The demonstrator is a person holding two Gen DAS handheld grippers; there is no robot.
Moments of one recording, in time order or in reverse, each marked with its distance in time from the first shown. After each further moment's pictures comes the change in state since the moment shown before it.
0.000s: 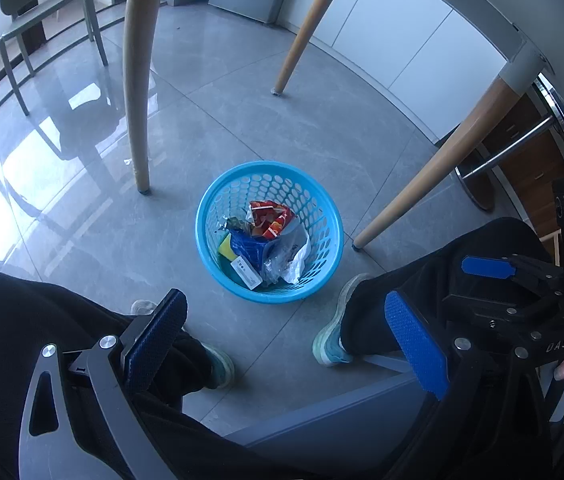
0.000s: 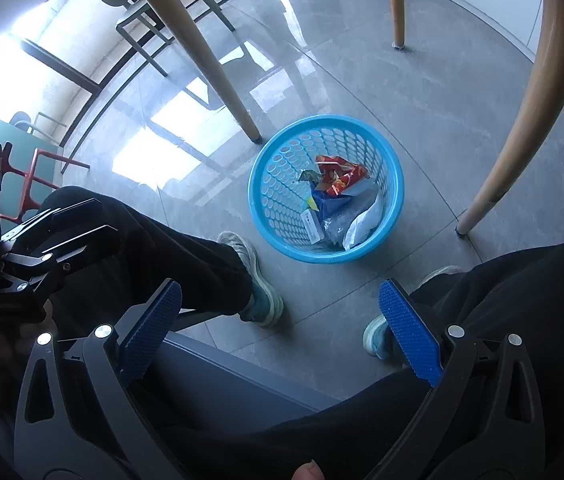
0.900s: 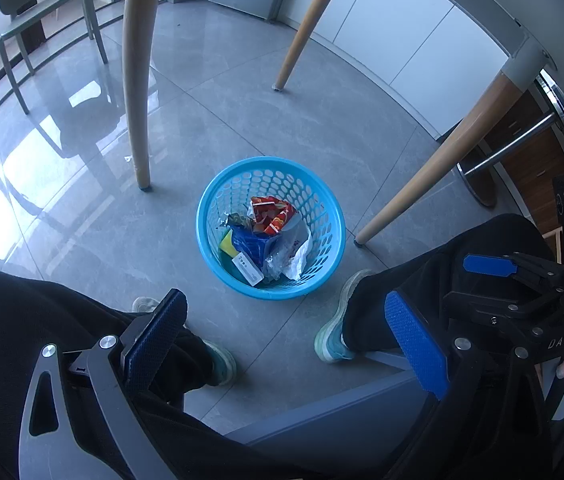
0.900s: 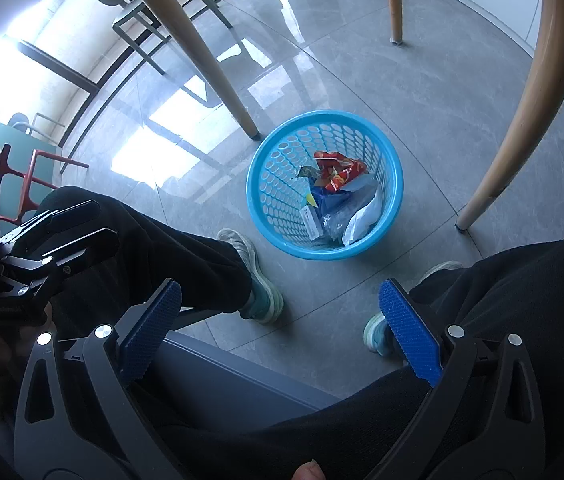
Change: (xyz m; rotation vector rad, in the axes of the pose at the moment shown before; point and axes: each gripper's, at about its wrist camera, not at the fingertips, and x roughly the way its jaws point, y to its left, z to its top) left arm 0.002 0.001 0.000 -0.001 0.014 0.007; right arm 0.000 -0.001 0.000 0.006 0.007 0.000
